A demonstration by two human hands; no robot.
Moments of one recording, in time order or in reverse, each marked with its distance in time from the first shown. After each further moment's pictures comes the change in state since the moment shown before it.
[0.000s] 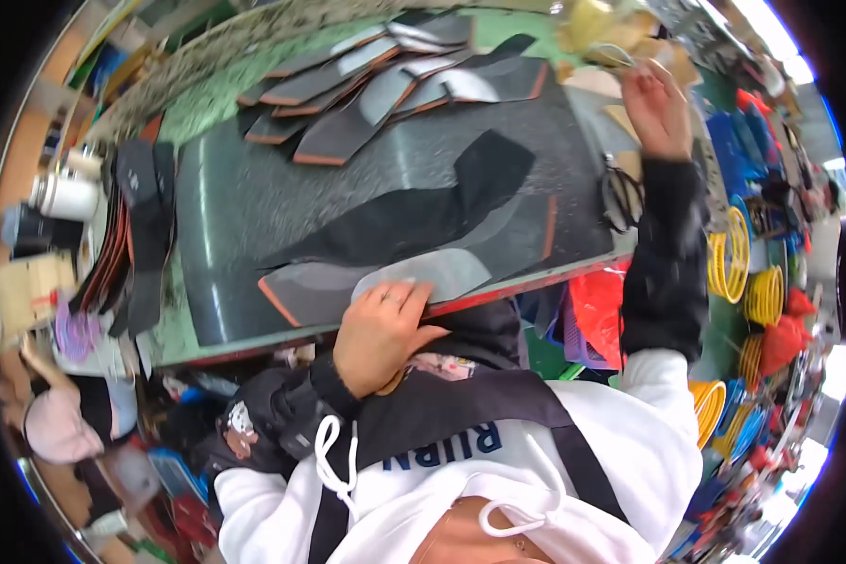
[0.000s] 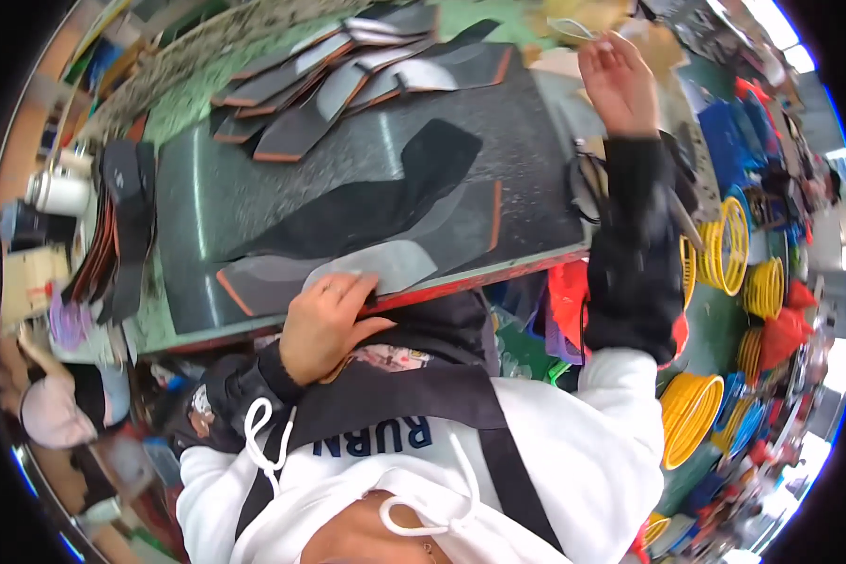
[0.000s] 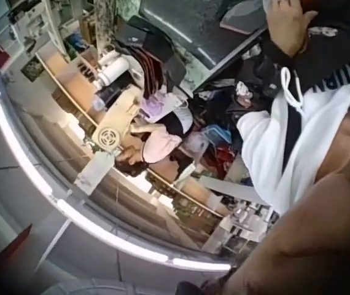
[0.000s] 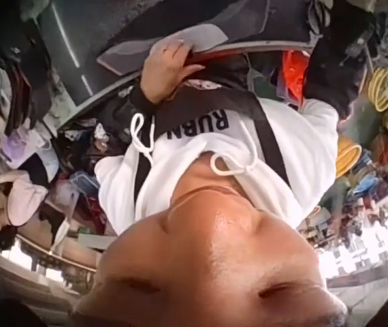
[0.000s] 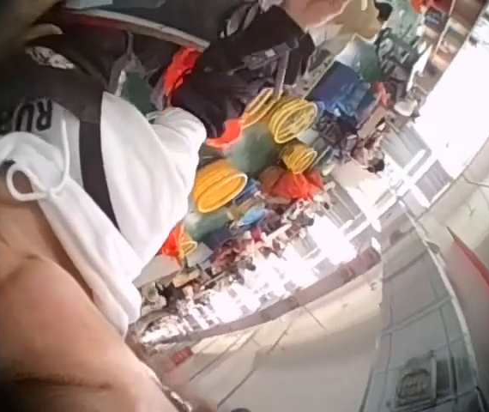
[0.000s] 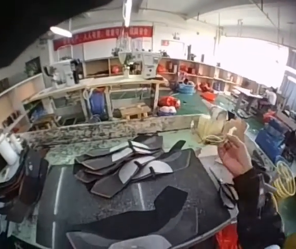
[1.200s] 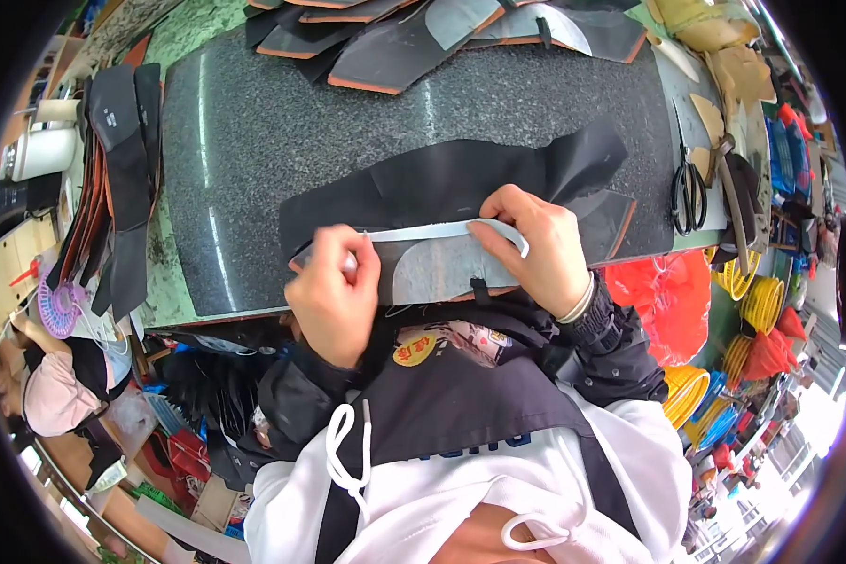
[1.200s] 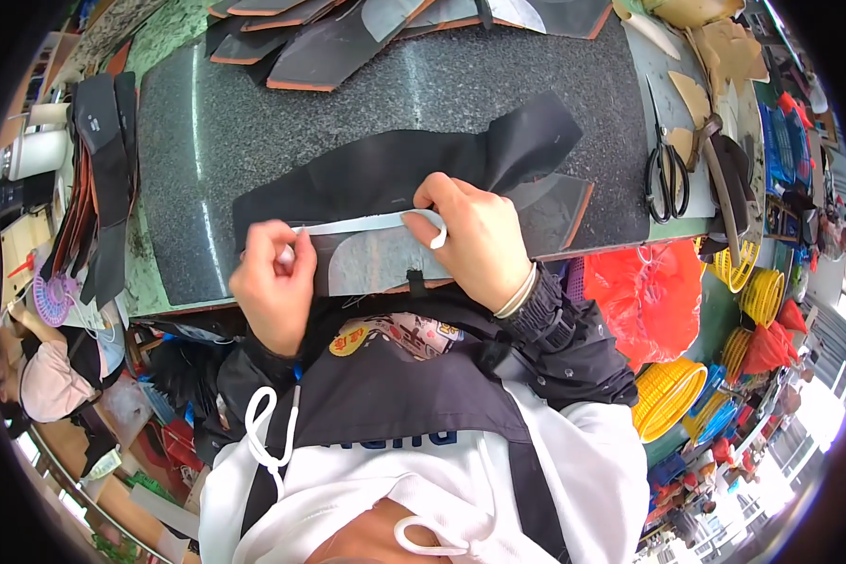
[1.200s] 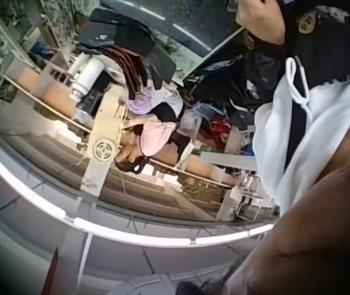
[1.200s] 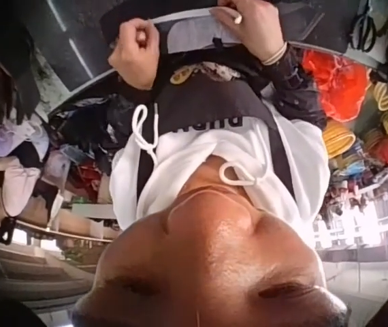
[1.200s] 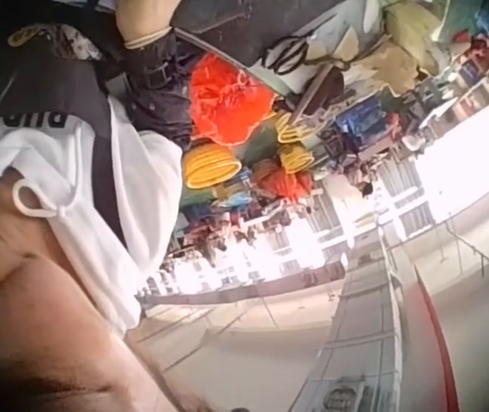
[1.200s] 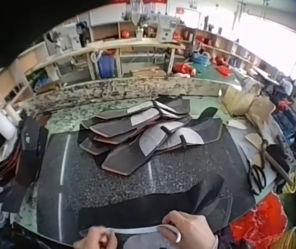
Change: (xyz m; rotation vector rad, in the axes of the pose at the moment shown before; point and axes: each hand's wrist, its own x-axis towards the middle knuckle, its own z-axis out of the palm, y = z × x) left_hand -0.032 -0.052 -0.006 -0.291 0.317 -0.672; right_hand -0.160 0.160 0.207 -1.383 -0.271 0.337
